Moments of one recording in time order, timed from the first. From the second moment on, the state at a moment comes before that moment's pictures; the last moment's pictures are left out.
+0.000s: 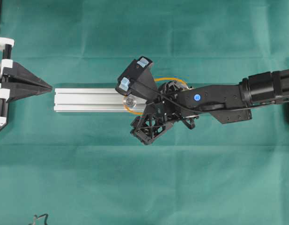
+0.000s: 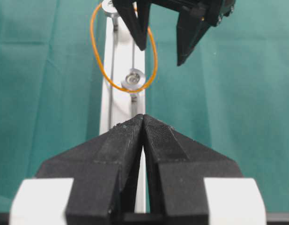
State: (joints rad) left arm -0.02 -0.96 0.99 0.02 0.40 -0.01; right arm 0.08 0.25 0.21 -0.14 0.67 1.01
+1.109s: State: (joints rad) left arm -0.02 -0.96 0.99 0.02 0.40 -0.01; right arm 0.08 -0.03 0.21 -0.19 0.84 1.01
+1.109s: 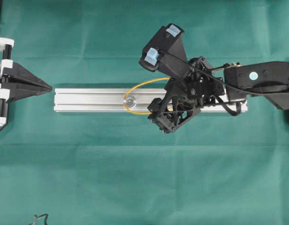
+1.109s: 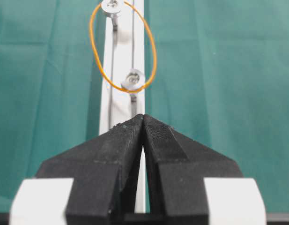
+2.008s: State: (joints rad) left arm -0.02 -0.96 0.99 0.02 0.39 -0.02; right arm 0.09 -0.03 0.21 -0.20 0.87 0.54
